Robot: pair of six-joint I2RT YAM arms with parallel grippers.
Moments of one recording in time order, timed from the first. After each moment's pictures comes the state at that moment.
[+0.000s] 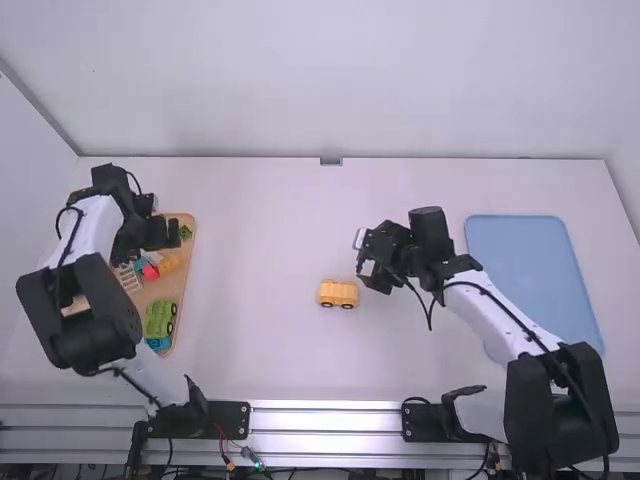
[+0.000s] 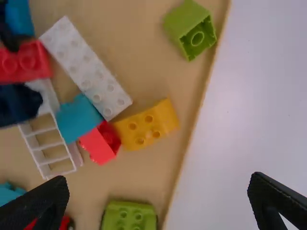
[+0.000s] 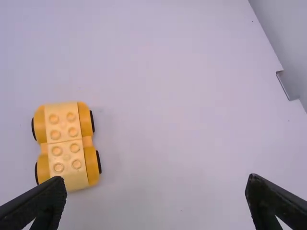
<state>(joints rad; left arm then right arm) 0.43 1.80 1.39 -0.95 0.05 0.19 0.29 1.39 0.77 -0.24 -0.49 -0.96</state>
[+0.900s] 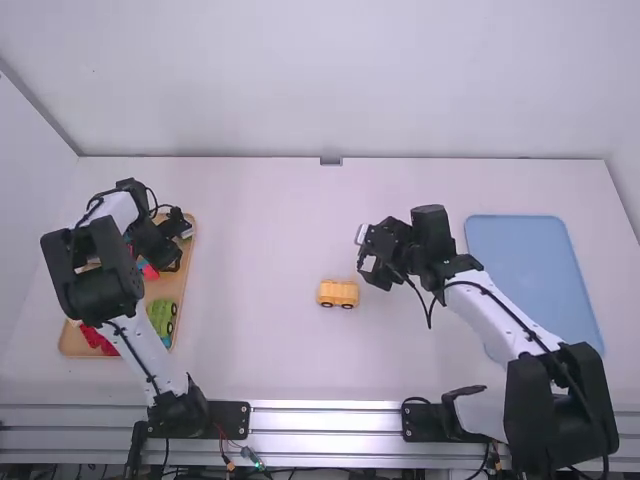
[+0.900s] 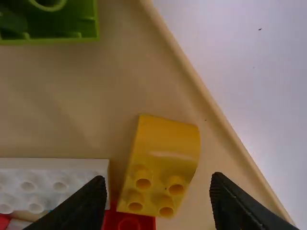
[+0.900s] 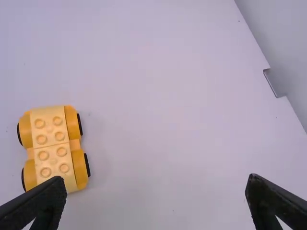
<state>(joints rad) 0.43 2.09 1.46 -0.94 0.00 1.03 0.28 1.39 0.77 -0.21 -0.48 -0.92</state>
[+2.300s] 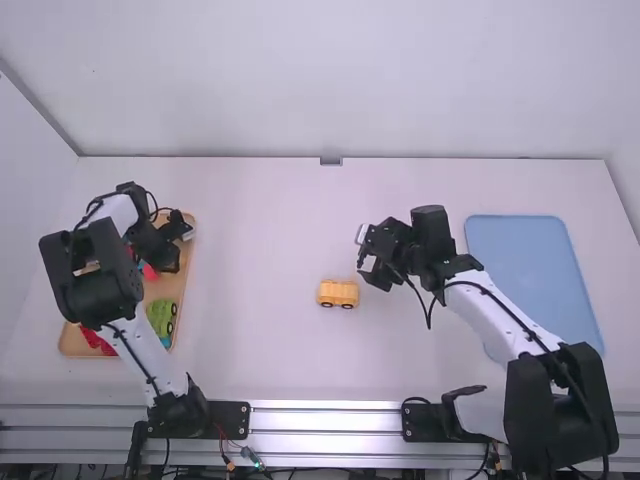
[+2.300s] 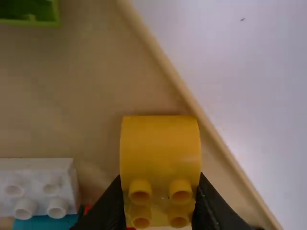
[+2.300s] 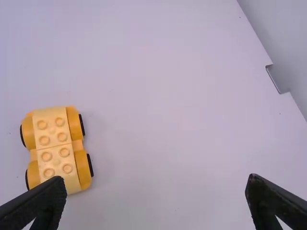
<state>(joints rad) 0.43 2.06 1.43 -0.96 0.05 0.99 0.28 1.39 0.77 -0.22 -0.48 -0.91</state>
